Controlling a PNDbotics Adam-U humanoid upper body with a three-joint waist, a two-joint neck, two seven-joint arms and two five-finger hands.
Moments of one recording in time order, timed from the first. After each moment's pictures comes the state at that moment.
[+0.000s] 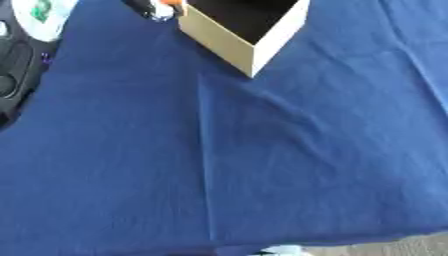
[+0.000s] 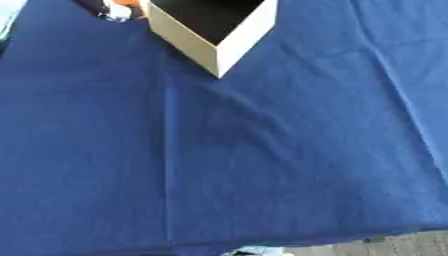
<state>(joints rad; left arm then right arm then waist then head) -1.17 0.55 -0.32 -1.28 -0.69 0.12 -0.67 -0.53 -0.48 -0.01 -1.98 0.15 -0.29 -0.23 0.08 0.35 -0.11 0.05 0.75</state>
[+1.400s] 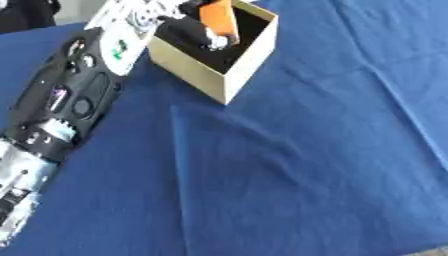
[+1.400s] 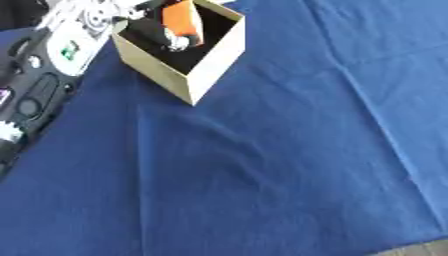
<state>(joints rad) -1.24 0.40 -0.29 -0.98 -0.73 -0.04 -0.46 -0.61 -0.44 0.00 -1.98 0.15 -0.30 -0.22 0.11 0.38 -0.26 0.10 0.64</state>
